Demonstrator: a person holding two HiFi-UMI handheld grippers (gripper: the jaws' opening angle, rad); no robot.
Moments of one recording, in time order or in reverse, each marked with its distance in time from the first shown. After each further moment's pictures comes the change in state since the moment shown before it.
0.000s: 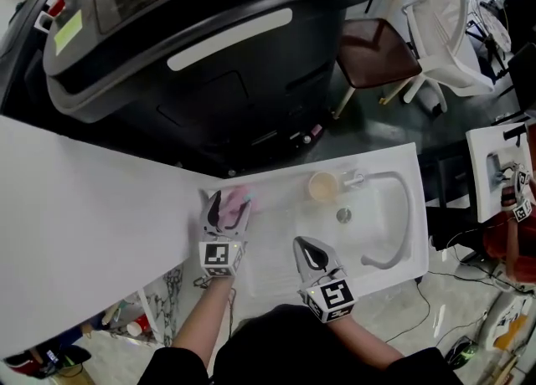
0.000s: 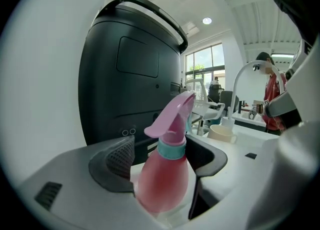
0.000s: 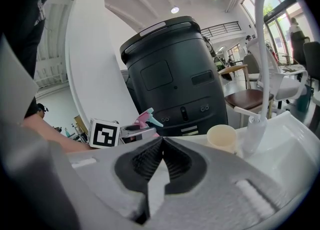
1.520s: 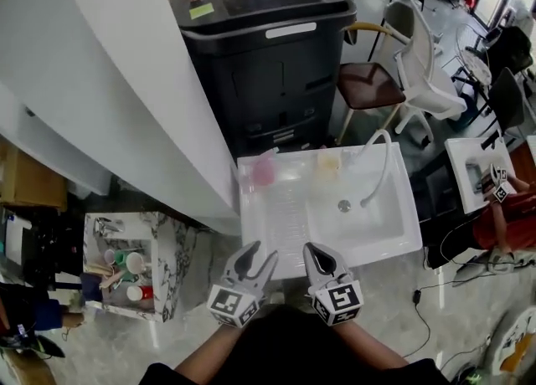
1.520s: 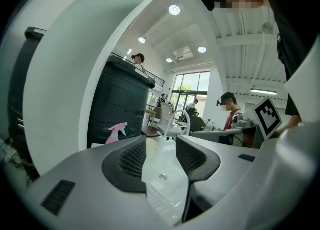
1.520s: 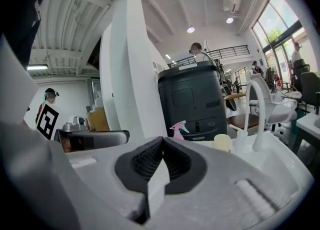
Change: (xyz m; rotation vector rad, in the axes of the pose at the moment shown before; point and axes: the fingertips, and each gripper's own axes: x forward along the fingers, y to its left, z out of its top) left arm -0.329 -0.153 0.044 -0.171 -0.158 -0.223; right arm -0.180 0.164 -0.022 -0.153 -0.161 -0.007
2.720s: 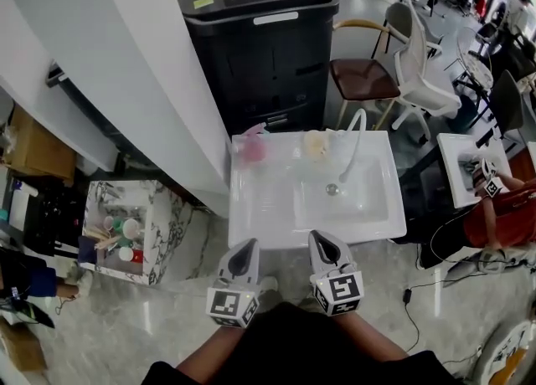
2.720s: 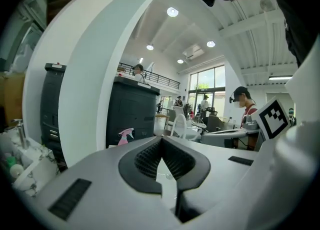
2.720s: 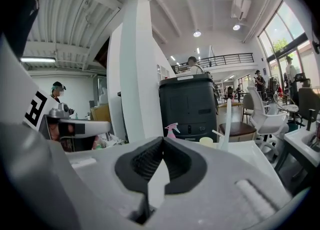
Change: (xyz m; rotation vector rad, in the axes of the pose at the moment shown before) left arm -0.057 -0.108 0.016 0.050 -0.022 0.252; right arm -0.118 -0.025 0.008 -0.096 -0.005 -0.006
